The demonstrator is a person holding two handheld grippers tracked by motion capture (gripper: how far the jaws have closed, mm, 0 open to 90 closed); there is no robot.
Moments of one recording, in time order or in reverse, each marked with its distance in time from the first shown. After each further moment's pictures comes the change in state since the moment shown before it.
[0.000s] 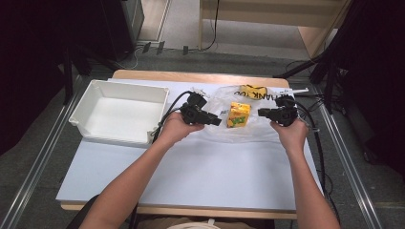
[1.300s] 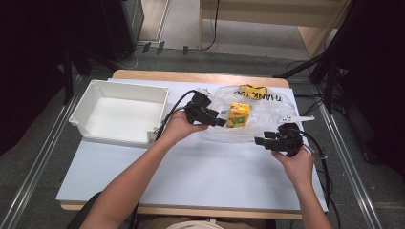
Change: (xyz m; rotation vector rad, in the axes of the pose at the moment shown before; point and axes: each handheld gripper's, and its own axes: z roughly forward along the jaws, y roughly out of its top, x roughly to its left) left arm -0.002 0.007 0.010 -0.023 0.019 0.057; right arm 0.042 -0.068 -0.041 0.020 0.074 -0.058
